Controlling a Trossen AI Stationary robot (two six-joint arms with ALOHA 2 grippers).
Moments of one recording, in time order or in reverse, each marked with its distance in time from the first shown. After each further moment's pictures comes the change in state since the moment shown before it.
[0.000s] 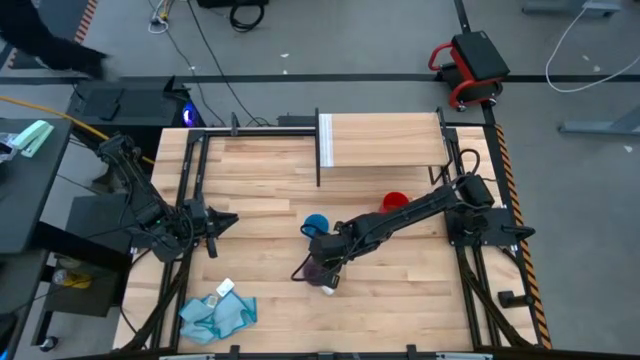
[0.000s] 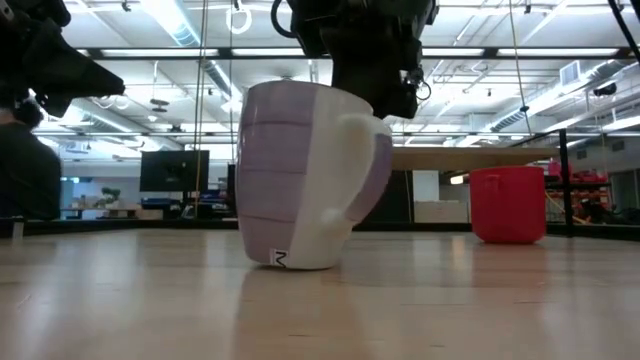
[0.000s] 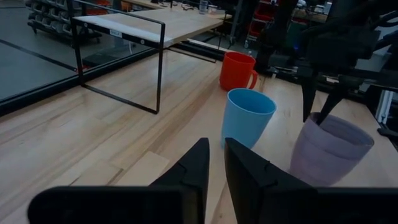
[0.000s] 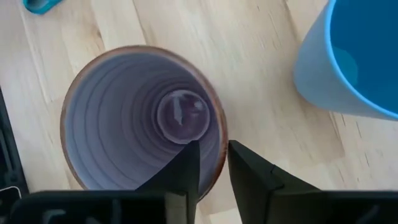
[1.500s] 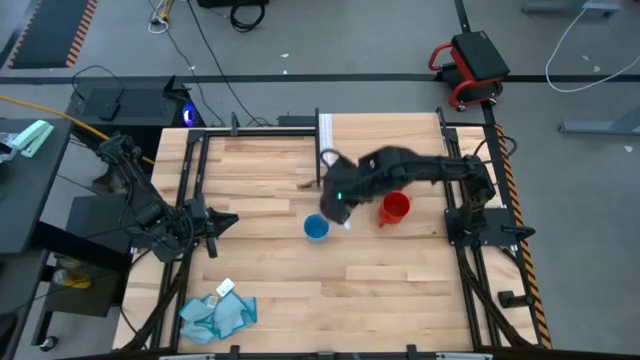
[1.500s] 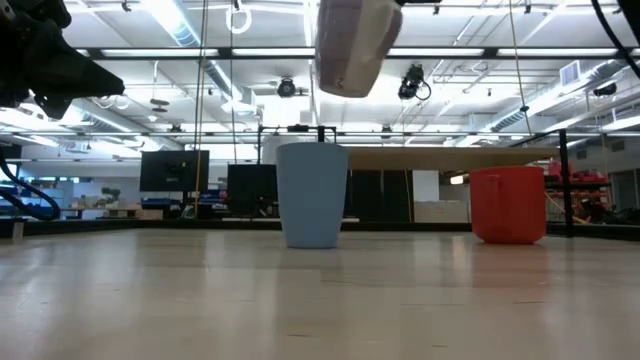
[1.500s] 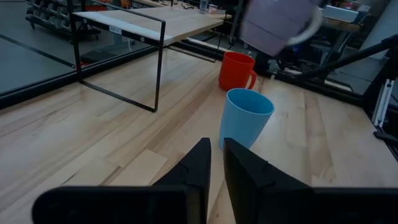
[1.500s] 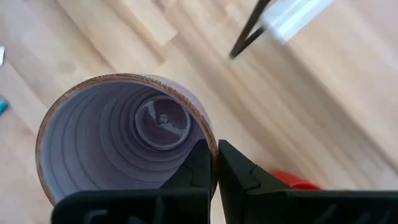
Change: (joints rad) left arm 0.000 0.000 -0.001 0.001 0.003 -0.026; right arm -0.191 -0.053 0.661 -0.833 0.262 0.135
